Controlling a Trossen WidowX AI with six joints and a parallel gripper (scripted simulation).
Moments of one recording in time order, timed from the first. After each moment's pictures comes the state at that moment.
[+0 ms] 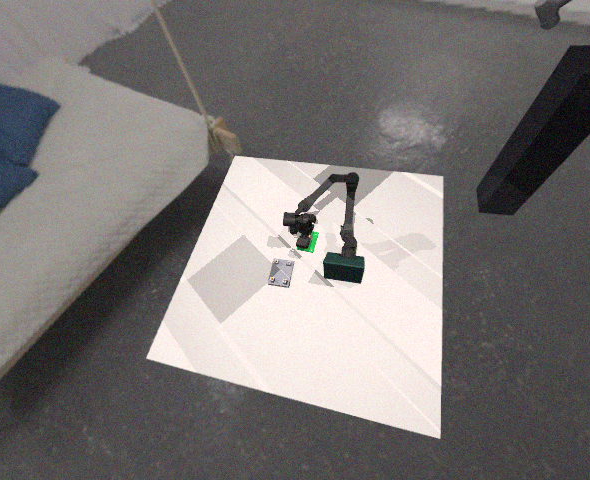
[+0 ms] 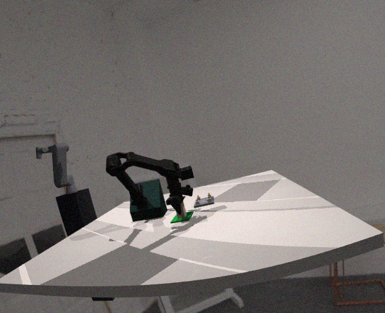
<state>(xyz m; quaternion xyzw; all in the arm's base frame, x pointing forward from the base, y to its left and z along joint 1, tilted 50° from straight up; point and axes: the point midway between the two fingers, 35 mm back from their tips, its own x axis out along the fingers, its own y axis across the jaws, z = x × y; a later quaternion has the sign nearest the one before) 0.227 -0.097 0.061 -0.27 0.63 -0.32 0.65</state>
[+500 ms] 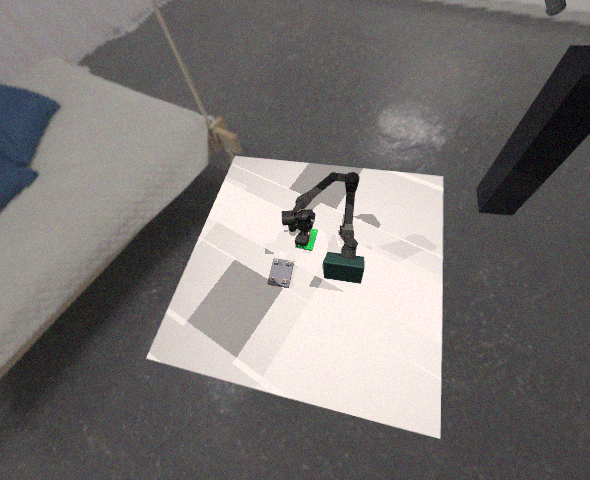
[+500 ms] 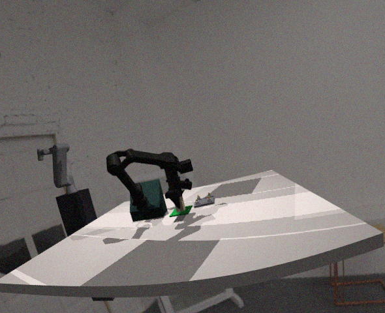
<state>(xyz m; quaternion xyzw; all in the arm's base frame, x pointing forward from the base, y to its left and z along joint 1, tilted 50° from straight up) 0.230 -0.072 0.080 -0.27 0.63 -0.32 0.65</state>
